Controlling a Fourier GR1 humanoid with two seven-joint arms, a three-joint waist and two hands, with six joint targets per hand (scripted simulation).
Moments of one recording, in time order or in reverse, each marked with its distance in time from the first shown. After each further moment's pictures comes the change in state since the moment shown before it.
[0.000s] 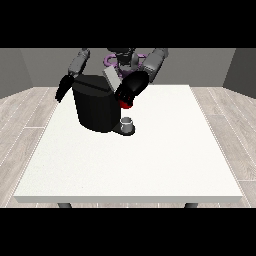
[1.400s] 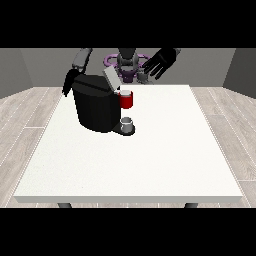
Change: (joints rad) left arm 0.245 -0.259 0.091 -0.033 0.156 -0.033 0.030; right arm 0.218 -0.016 -0.094 0.181 -0.056 0.012 -0.074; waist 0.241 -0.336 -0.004
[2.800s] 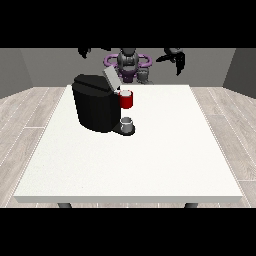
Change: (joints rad) left arm 0.587 -0.280 0.123 -0.145 0.440 -0.058 0.010; right arm -0.042 -0.060 0.029 -0.164 -0.069 0.165 0.116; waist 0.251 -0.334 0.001
